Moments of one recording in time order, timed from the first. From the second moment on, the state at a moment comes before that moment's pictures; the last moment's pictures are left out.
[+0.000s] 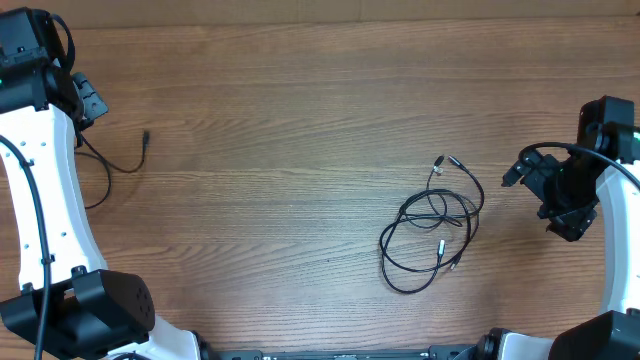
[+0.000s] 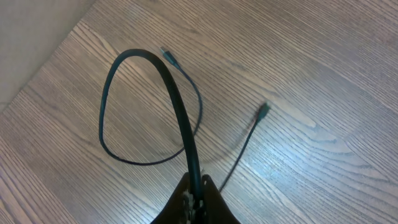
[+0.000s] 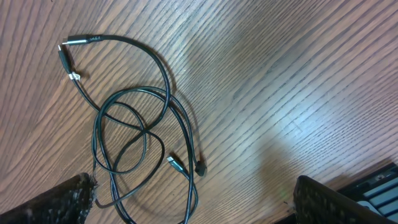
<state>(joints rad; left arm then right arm) 0.31 1.75 1.88 -1.20 -0.30 -0.32 -0.29 1.48 1.32 -1.36 -0.09 0.51</state>
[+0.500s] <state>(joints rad) 0.31 1.75 1.88 -1.20 -0.33 -0.32 -0.29 1.48 1.32 -1.36 -0.09 0.51</state>
